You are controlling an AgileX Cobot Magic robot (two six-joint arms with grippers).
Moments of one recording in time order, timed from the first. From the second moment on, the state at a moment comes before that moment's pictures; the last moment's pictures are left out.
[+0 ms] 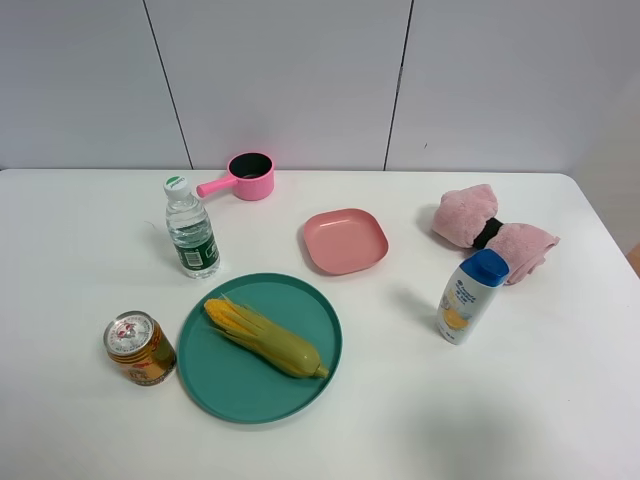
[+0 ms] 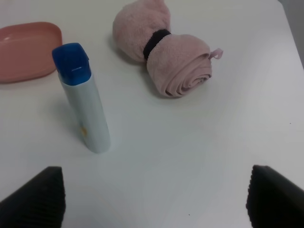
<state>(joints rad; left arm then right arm) -0.03 -0.01 -0.51 -0.03 1.06 0.03 0.07 0.00 -0.50 0.00 1.06 0.04</state>
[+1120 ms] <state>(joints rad) -0.03 0.01 -0.56 -0.09 0.97 0.02 0.07 0.00 -0.50 0.00 1.06 0.04</state>
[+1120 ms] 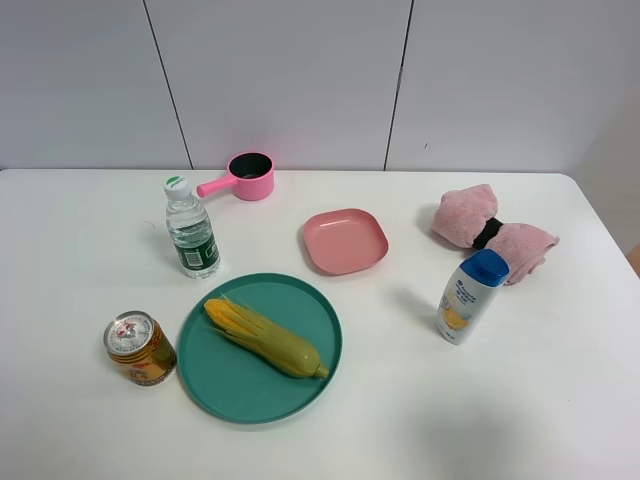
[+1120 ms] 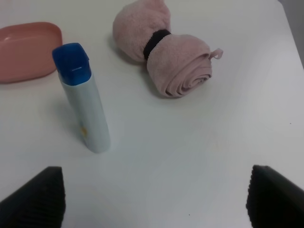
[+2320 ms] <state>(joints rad) -0.17 1.09 -0.61 -0.73 0.19 0.91 0.07 0.00 -0.50 0.00 1.06 0.04</state>
